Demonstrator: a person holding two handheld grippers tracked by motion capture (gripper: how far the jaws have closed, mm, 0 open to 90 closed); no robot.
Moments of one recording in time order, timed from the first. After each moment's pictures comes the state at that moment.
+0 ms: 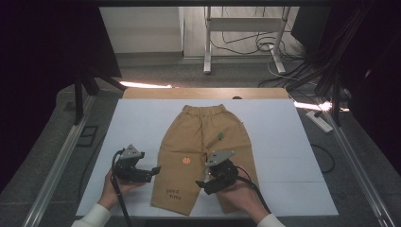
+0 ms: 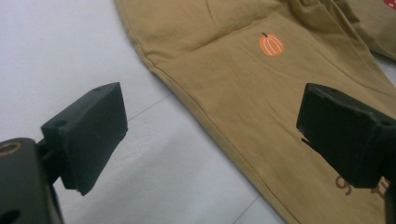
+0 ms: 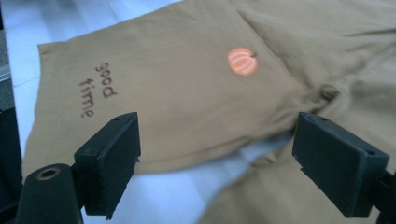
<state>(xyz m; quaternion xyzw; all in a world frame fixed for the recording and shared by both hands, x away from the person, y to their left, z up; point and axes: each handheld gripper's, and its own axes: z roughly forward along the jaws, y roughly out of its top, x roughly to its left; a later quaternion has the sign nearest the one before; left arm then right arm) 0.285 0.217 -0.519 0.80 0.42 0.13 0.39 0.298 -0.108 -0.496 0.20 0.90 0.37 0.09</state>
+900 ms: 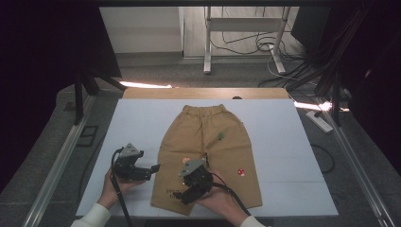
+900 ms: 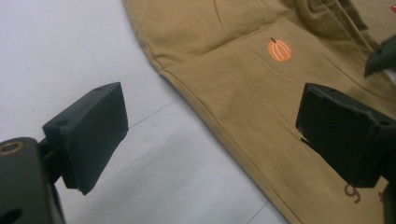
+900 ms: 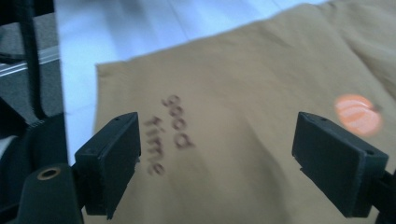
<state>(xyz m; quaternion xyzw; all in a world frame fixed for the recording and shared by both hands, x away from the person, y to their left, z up) 0.289 0.219 -0.520 0.80 0.44 0.13 0.40 0.278 -0.040 -0.512 0.14 0.92 0.36 0.05</state>
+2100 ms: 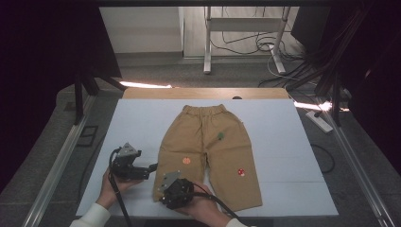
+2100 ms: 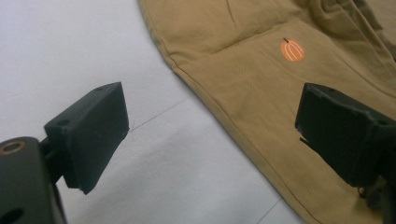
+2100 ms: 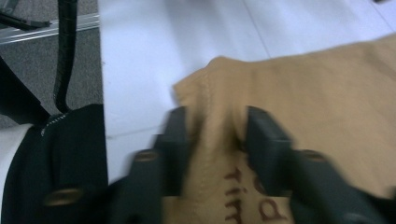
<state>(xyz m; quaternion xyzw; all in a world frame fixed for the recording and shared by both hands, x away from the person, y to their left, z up) 0.289 0.226 -0.521 0.79 0.45 0.14 0.39 0.256 0.005 -0.530 0.08 0.94 0.33 0.04</state>
